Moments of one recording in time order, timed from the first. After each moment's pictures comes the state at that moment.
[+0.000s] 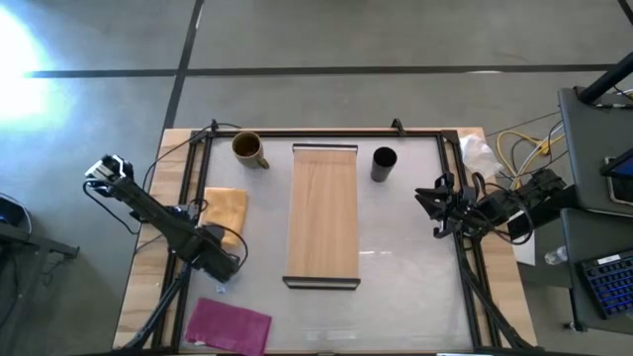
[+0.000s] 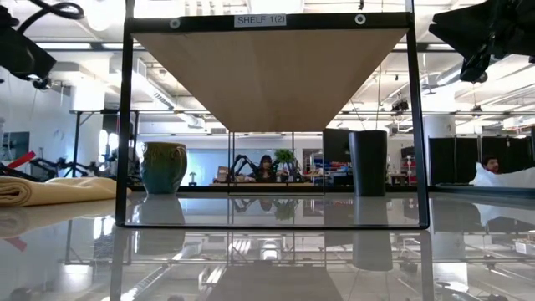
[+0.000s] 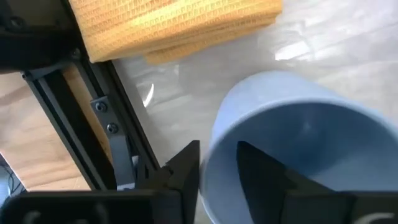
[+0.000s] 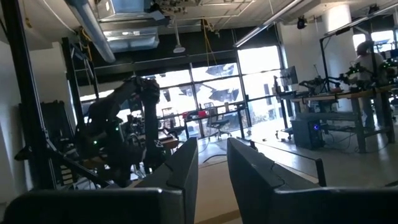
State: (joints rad) left arm -0.64 1.27 0.85 -1.23 0.07 -1.88; right arm 0.46 0.09 0.01 0.50 0.69 -0.08
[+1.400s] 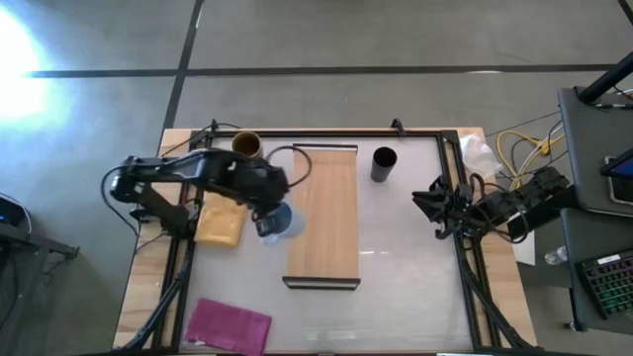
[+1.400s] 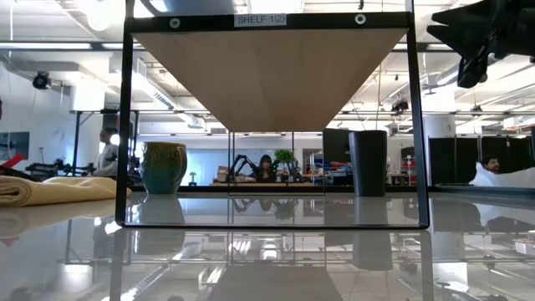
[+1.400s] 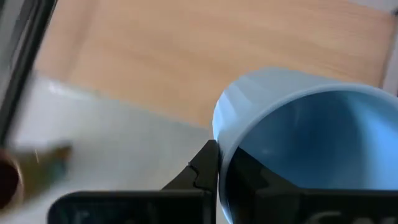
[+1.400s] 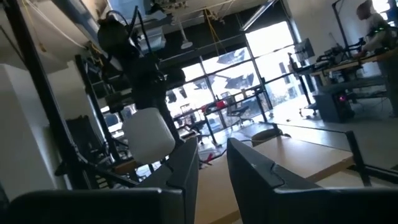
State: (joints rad) left arm -0.11 1.56 1.86 -1.41 -0.17 -0.34; right arm 0.46 0.16 0.02 0.51 0.66 0.14
